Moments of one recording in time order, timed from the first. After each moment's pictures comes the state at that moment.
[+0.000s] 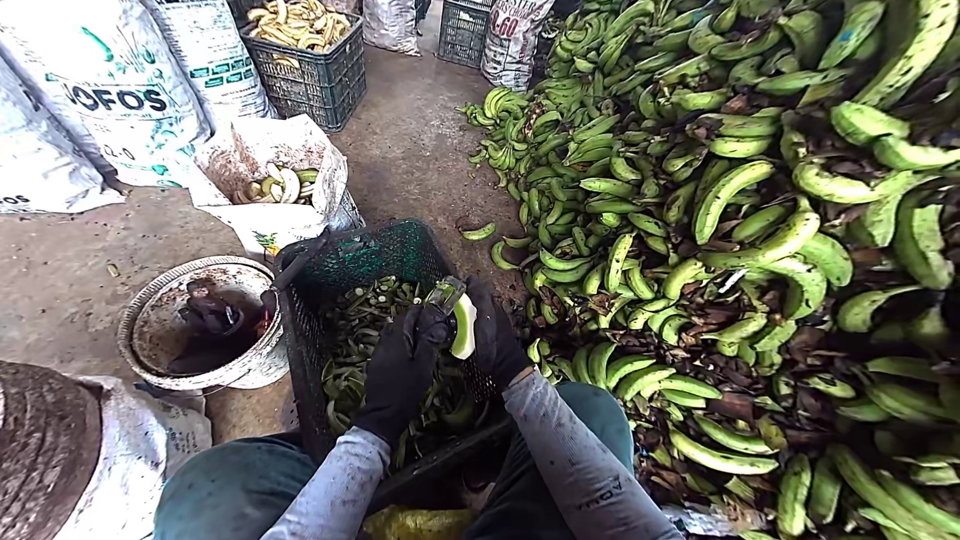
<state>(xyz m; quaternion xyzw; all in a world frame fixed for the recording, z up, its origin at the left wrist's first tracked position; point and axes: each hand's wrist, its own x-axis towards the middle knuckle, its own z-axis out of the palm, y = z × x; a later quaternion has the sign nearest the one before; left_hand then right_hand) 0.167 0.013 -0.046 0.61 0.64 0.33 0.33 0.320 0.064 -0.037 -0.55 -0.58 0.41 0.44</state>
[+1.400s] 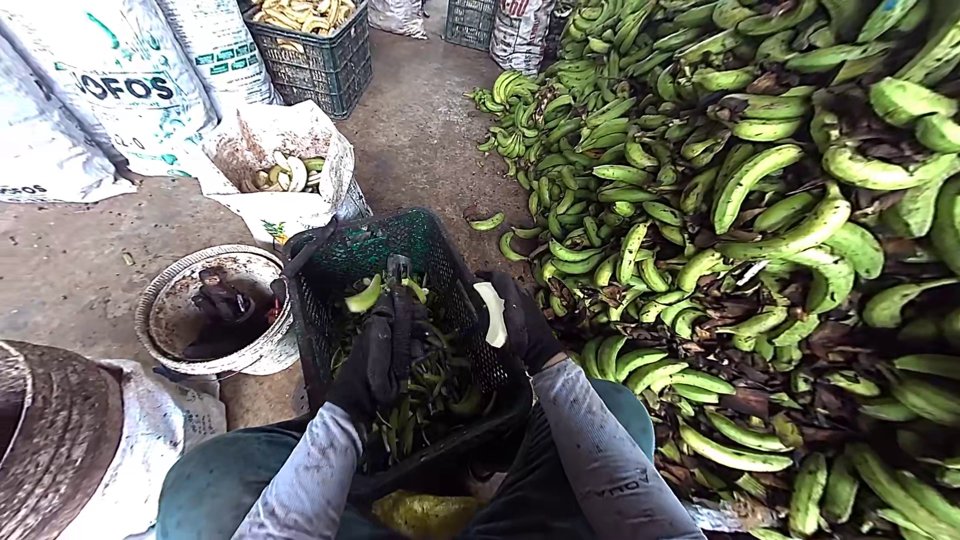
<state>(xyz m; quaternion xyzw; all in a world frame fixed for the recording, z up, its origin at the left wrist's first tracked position) 0.131 0.019 -0.059 0.31 0.40 0.50 0.71 0.361 0.076 -0.045 -0.59 -0.65 0.36 0.32</state>
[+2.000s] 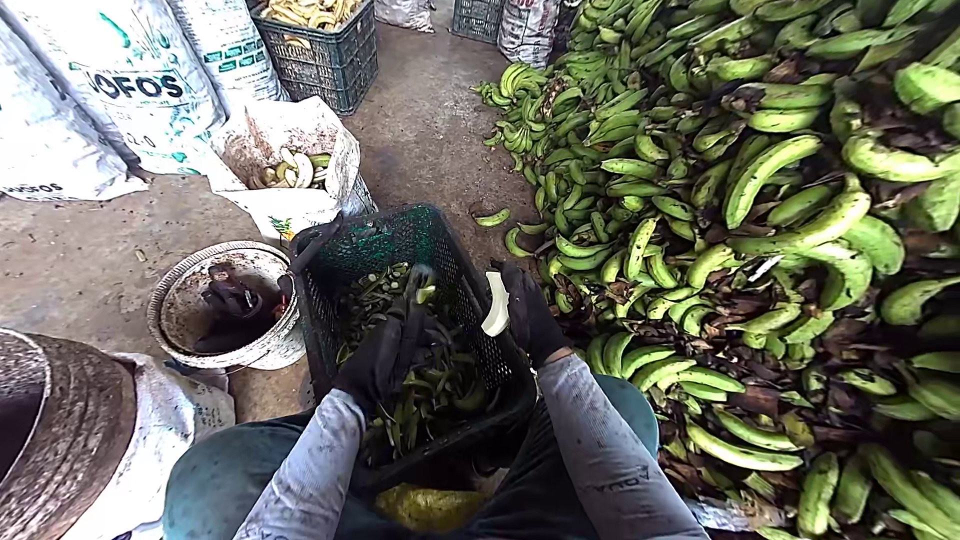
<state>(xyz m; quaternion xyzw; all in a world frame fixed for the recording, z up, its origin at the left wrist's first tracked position) 0.126 0.019 -0.077 0.35 0.42 0.41 0.73 0.362 0.074 -0.043 -0.63 -0.63 0.33 0.32</state>
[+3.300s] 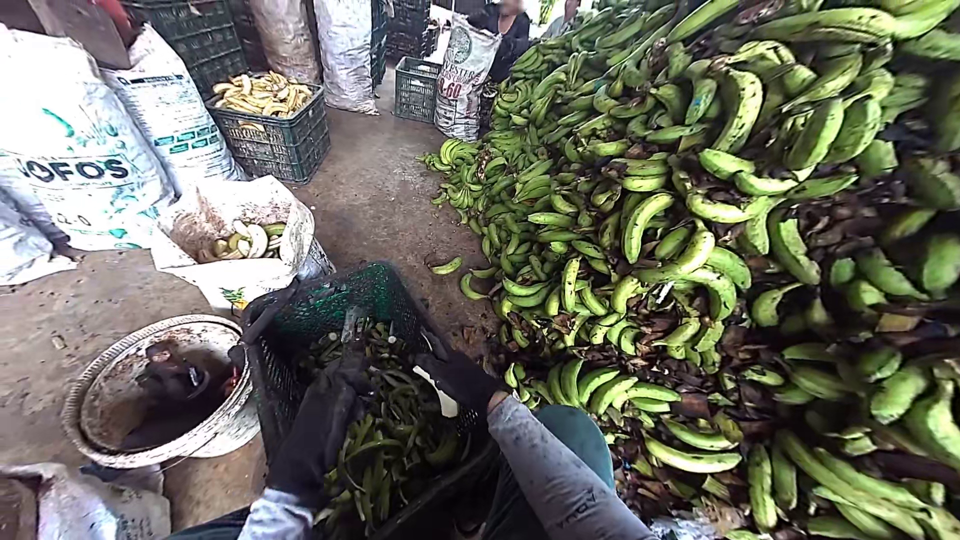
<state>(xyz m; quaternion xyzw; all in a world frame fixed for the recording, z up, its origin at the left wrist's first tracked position) 0.116 0.012 -0.041 0.44 0.54 0.45 0.56 0.340 0.067 -0.036 -0.61 -0.63 0.46 0.14</state>
